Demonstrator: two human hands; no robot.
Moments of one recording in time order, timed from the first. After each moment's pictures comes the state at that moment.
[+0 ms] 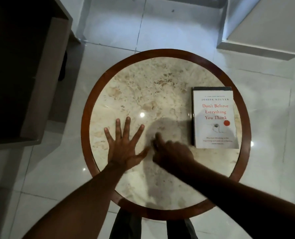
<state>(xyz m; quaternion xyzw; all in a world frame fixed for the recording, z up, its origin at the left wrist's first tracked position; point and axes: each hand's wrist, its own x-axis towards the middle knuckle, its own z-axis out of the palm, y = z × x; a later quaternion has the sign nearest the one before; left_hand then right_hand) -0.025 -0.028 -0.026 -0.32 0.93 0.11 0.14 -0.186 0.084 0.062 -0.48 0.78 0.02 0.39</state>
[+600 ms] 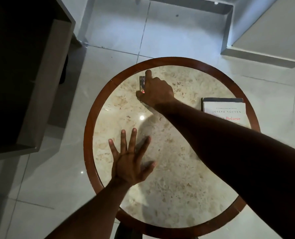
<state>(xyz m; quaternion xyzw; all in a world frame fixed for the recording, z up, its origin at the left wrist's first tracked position) -0.021 -0.030 -0.040 -0.32 0.94 0.11 0.07 -0.267 -0.126 0.010 -0.45 0.86 -0.09 0.23</state>
